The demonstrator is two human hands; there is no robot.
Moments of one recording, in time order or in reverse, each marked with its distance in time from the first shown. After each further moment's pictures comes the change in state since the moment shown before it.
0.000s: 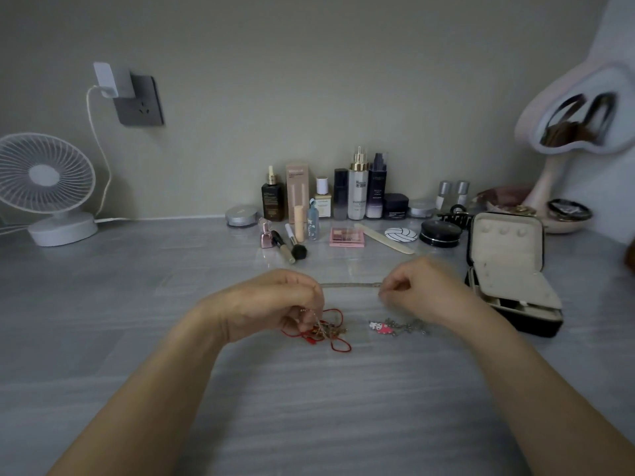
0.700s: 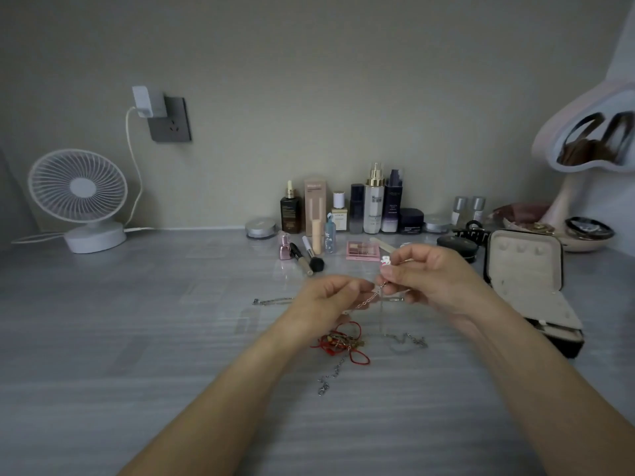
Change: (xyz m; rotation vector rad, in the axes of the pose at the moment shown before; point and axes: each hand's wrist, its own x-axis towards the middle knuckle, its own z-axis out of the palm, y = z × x) left_hand 0.018 0.001 0.035 -0.043 0.393 0.134; right_hand -0.005 -0.035 -0.016 0.882 -0.025 0.035
